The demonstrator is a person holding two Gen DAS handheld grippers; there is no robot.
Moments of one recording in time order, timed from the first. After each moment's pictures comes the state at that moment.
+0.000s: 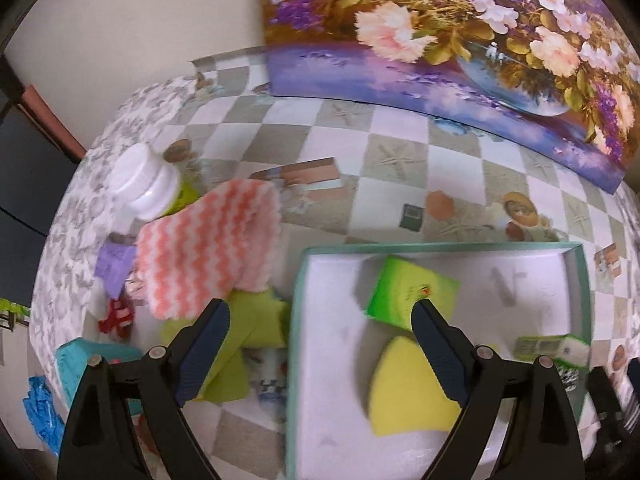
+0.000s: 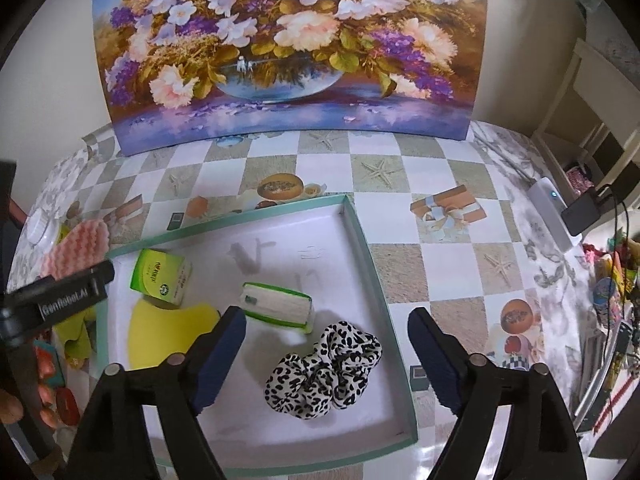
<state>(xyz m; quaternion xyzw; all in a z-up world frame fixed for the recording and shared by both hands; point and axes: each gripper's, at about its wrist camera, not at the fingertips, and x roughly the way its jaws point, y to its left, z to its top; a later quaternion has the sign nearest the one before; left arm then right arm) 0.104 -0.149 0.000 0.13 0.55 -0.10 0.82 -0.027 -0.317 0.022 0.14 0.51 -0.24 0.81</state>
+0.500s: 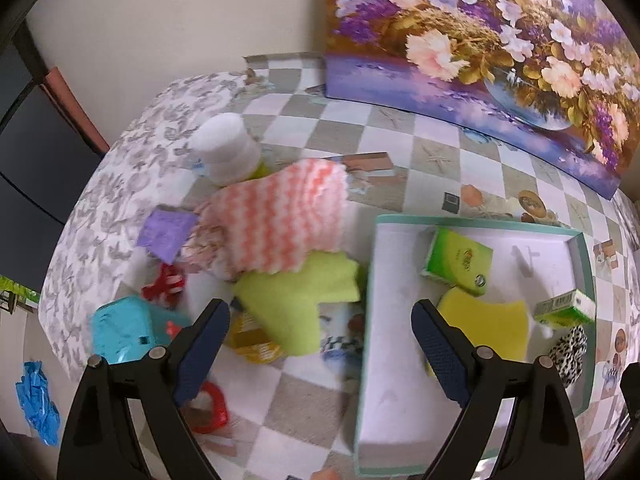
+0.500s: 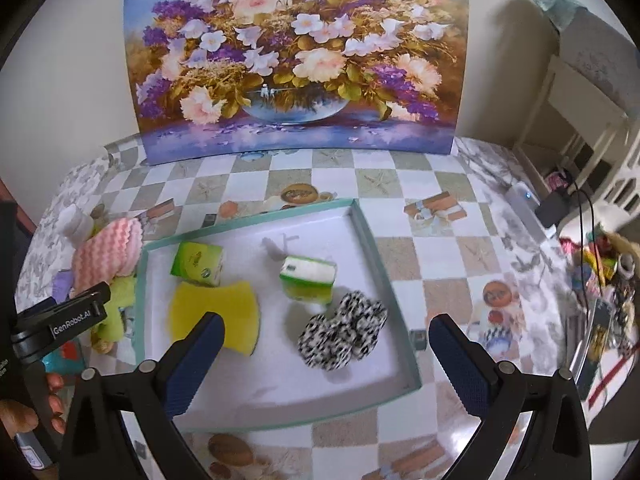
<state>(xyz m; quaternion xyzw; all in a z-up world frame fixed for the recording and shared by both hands) 0.073 -0.078 0.024 0.11 0.53 -0.08 0.84 -0.063 -0.269 0.063 0.14 0.48 -0.25 0.83</state>
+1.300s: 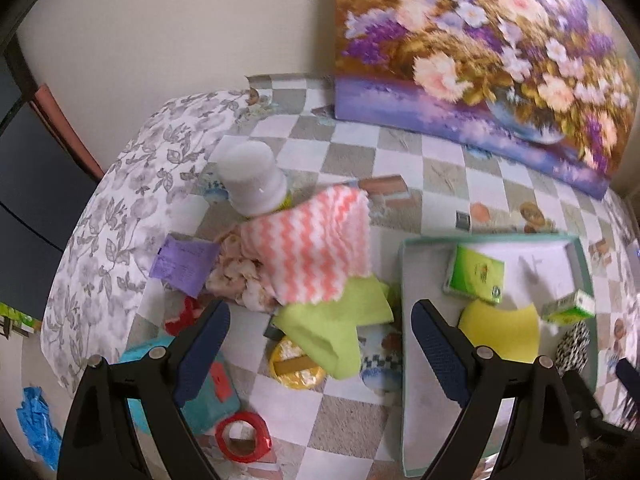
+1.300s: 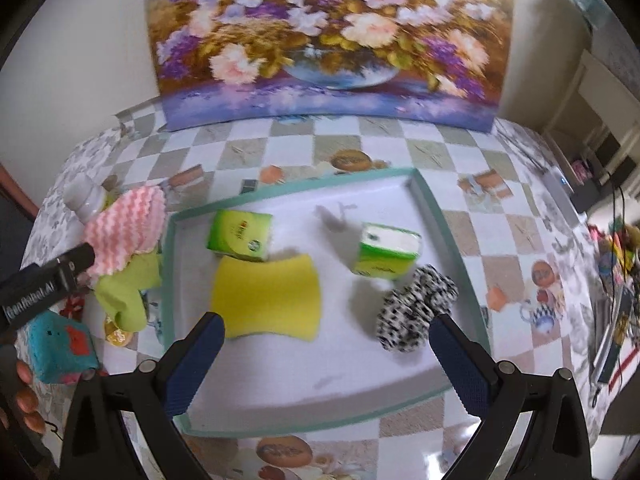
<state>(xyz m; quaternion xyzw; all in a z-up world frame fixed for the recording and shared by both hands) 0.101 -0.046 0.042 0.11 0.51 -0.12 0.84 -0.020 -0.221 0.033 0.14 0.52 -0.23 0.81</state>
